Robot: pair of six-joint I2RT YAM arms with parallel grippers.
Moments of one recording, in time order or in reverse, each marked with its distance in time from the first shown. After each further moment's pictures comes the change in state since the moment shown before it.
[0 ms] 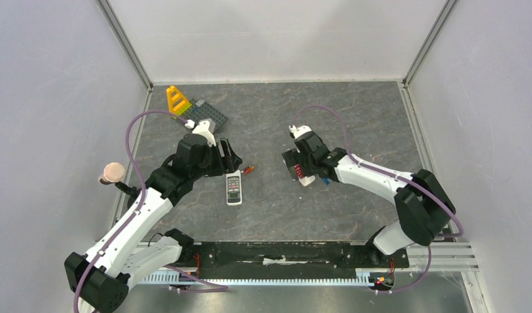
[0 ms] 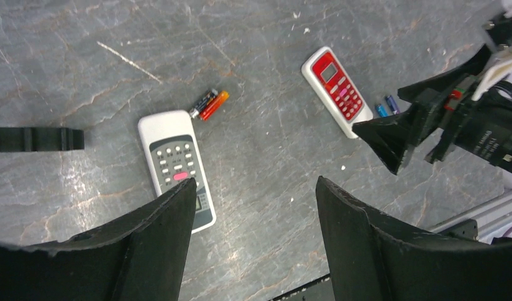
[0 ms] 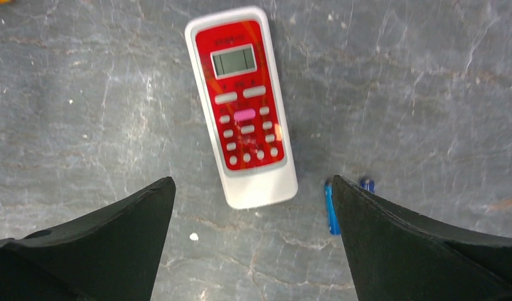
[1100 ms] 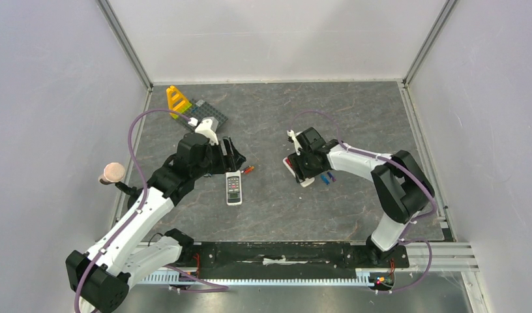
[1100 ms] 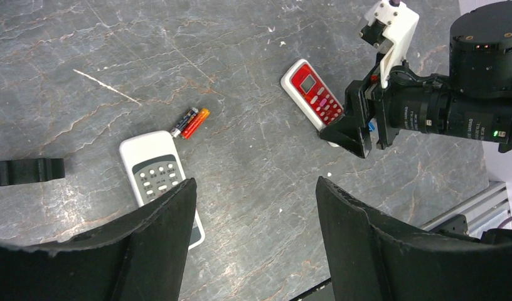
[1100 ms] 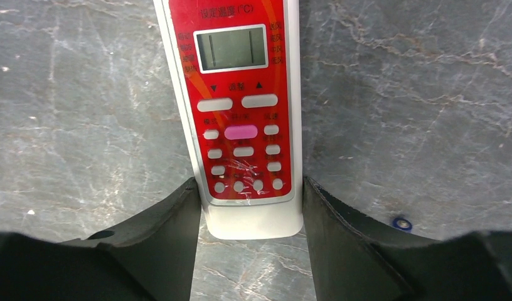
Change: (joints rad) left arm 0.000 0.008 -0.016 0.079 0.050 0.025; right arm -0.107 0.215 0.087 -0.090 -0.246 -0.096
